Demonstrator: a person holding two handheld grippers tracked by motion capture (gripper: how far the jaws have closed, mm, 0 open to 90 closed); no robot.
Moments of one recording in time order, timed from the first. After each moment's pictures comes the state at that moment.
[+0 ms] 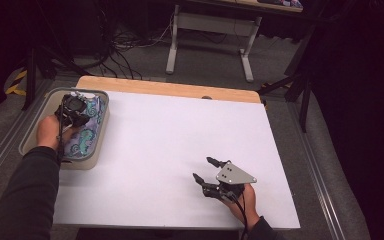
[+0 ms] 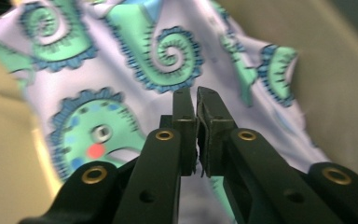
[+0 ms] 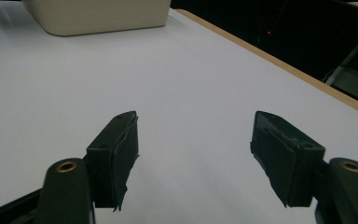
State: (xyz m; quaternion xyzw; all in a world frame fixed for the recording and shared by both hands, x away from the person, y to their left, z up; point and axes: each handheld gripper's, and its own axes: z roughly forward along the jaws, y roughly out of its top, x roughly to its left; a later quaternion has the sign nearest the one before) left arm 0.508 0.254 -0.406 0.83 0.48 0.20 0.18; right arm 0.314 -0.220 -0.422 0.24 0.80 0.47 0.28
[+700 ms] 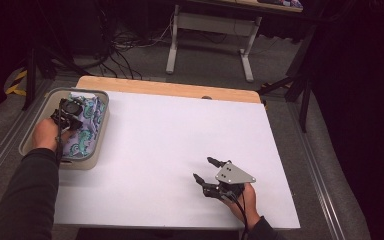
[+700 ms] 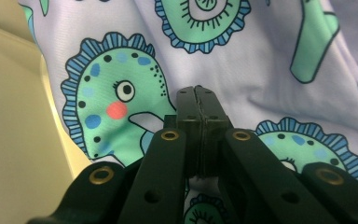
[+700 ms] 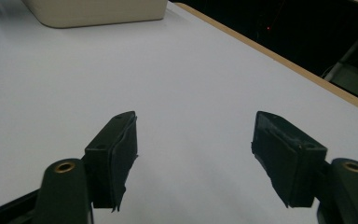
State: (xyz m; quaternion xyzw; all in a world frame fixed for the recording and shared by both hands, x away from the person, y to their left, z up) left arm 0.512 0.263 -0.423 0.83 0.52 0.19 0.12; right arm 0.316 -0.220 -0.424 0.24 0.80 0.46 0.28
